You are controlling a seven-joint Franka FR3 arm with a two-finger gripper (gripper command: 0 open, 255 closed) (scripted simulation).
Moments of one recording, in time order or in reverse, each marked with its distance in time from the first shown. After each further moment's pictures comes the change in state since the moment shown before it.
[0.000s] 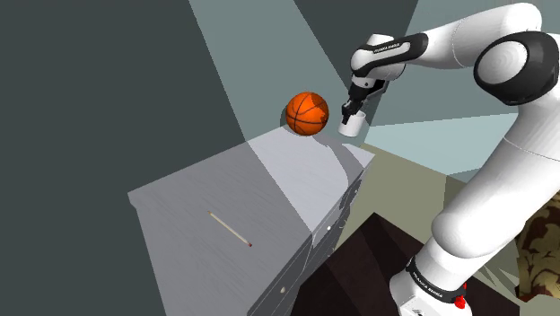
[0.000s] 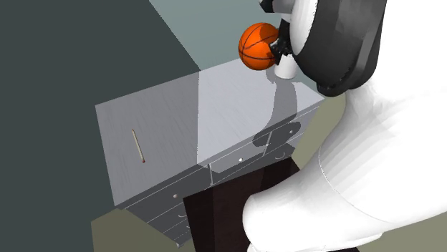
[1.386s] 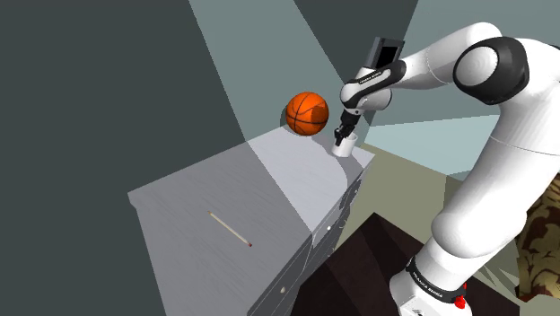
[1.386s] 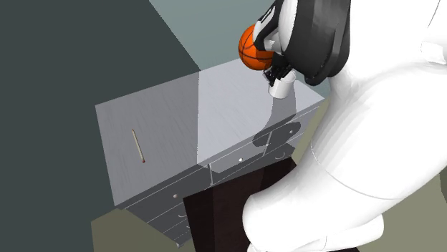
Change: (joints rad) arm -0.003 0.106 0.003 -0.163 0.038 0.266 -0.032
